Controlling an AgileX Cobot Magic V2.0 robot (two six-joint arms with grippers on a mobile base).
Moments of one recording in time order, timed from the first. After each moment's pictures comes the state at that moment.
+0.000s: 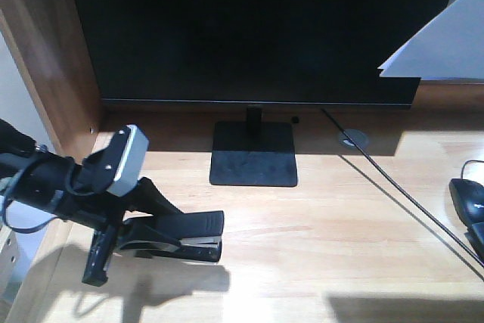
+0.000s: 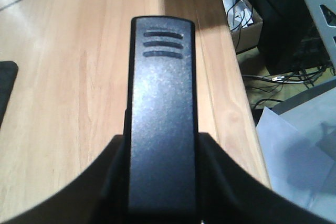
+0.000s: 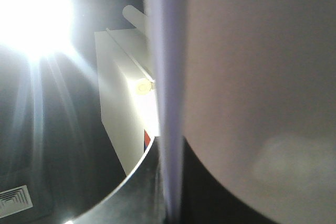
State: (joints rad) left arm -0.18 1.63 -0.91 -1.11 1.09 2.11; right arm 0.61 0.36 -0.32 0.14 -1.01 0.87
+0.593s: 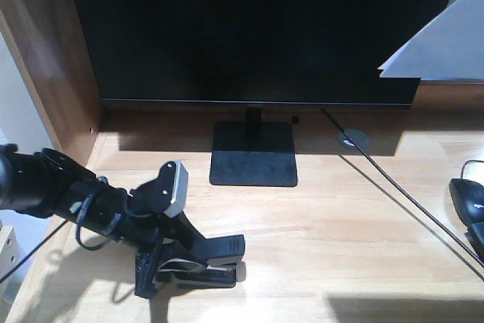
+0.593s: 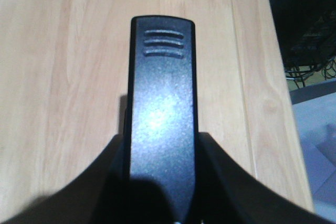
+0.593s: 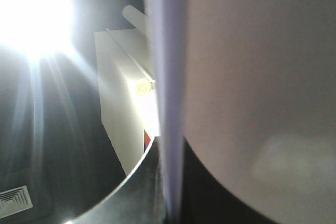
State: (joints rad) left arm -0.28 1.88 -0.91 -1.22 0.90 2.13; right arm 0.61 0.36 -0.32 0.14 -1.01 0.87
